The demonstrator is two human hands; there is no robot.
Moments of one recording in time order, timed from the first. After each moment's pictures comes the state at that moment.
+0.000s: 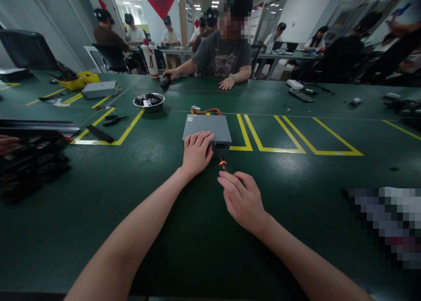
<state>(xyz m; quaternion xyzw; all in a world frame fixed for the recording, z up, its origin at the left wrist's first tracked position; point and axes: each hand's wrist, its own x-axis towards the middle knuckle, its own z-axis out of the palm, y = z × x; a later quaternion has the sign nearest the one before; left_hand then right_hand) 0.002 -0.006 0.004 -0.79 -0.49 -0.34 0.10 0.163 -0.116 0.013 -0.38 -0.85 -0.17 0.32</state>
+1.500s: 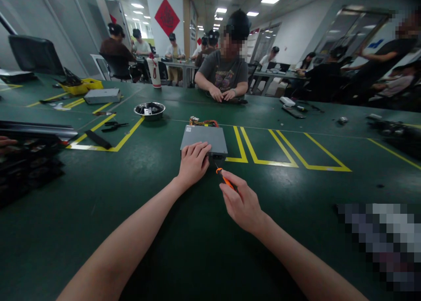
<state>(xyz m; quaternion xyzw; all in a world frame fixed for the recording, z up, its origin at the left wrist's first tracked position) 0.002 -0.005 0.004 -0.79 -0.48 -0.36 0.10 0.173 -0.093 0.026 -0.29 -0.85 -0.21 0.39</state>
